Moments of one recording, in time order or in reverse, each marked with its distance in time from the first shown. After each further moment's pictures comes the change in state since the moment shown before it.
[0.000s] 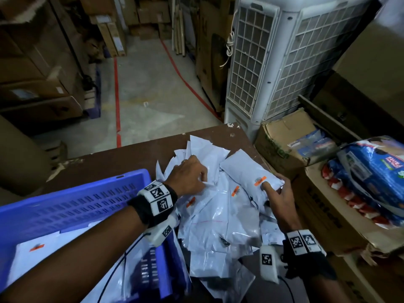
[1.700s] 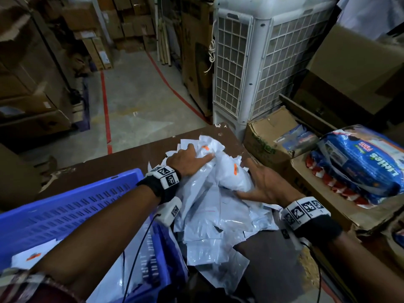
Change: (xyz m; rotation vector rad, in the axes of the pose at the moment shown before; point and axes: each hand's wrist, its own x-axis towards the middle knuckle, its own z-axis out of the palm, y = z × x) left_hand 0.014 0.035 -0.015 -0.038 0.060 -0.271; right_hand 0.001 -0.047 -0.018 -0.967 -0.478 -0.634
